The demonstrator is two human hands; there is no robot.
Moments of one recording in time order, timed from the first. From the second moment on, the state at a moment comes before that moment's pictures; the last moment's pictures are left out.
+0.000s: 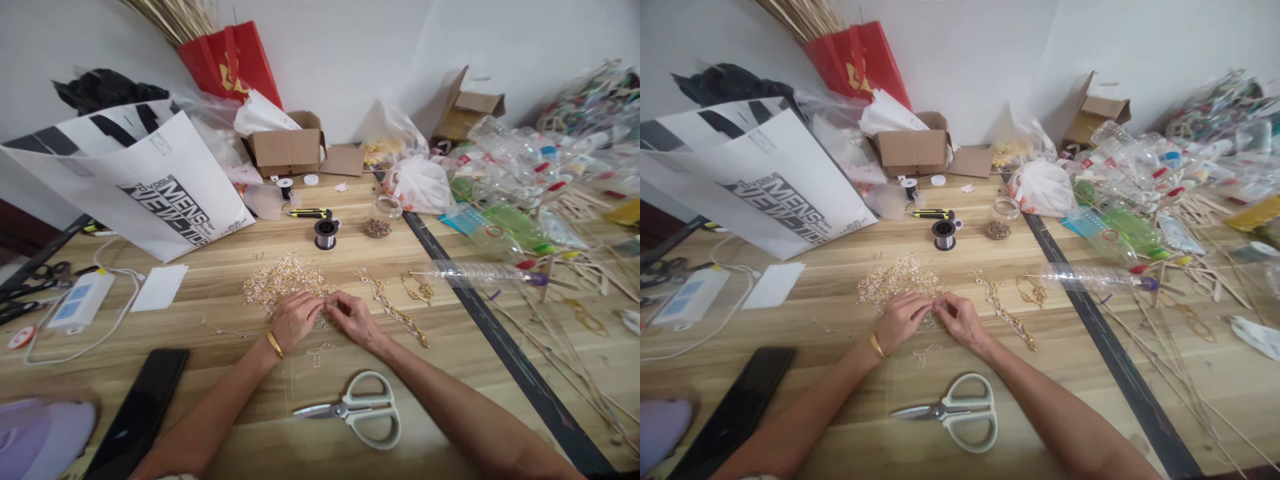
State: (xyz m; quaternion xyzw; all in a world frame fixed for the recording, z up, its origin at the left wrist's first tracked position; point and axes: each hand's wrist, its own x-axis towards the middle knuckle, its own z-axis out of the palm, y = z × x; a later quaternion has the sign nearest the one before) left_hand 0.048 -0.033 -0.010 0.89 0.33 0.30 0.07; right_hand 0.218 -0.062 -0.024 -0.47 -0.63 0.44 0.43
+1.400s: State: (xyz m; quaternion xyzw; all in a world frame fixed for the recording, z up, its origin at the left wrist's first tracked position) left_hand 0.038 -0.021 -0.008 0.70 0.40 0.31 0.50; right_hand 0.219 -0.064 -0.028 -0.44 -0.62 0.48 0.45
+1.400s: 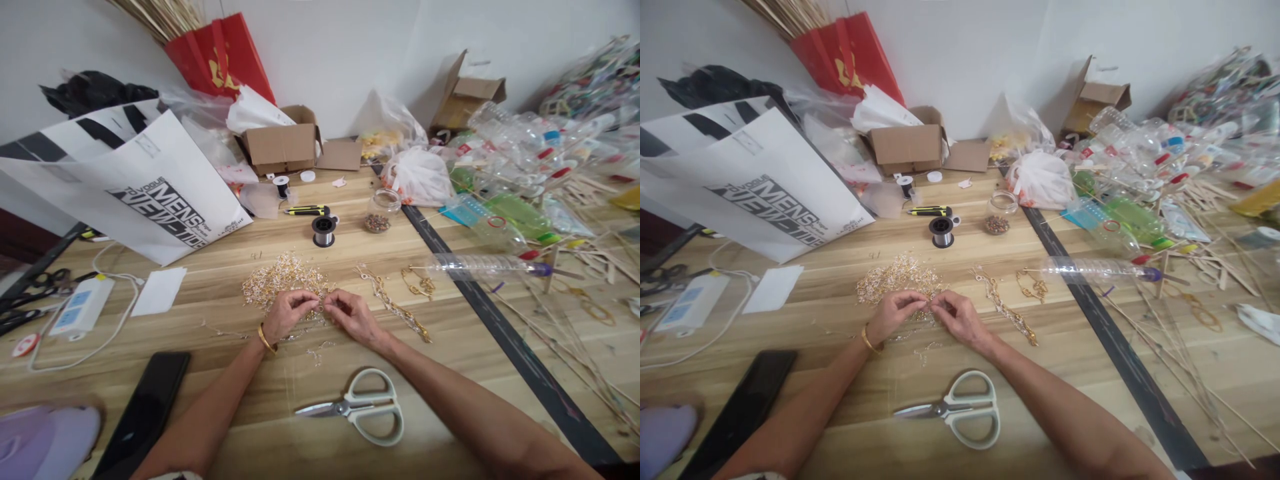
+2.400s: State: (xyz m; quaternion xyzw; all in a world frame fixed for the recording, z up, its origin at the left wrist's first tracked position) left_hand 0.039 -0.022 -0.005 0.72 0.41 0.29 0.49; right_hand 0.218 -0.067 -0.020 -0.44 -0.67 0.38 0.46
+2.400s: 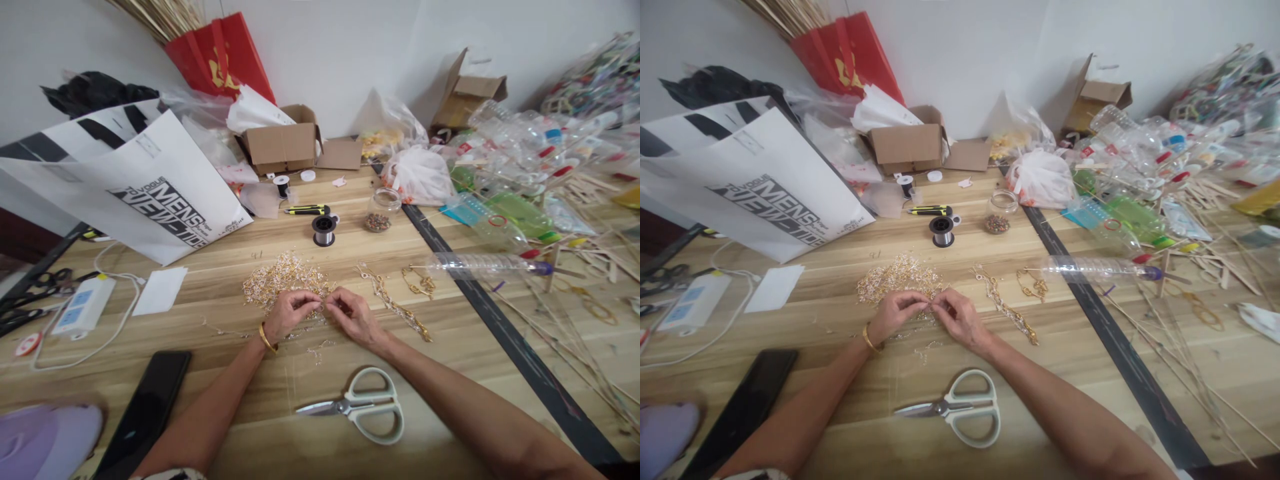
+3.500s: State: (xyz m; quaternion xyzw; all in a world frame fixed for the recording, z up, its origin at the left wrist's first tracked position) left_hand 0.040 -0.023 -0.009 0.74 0.40 0.29 0.46; right_hand 0.218 -0.066 -0.021 -0.44 -0.67 0.39 0.46
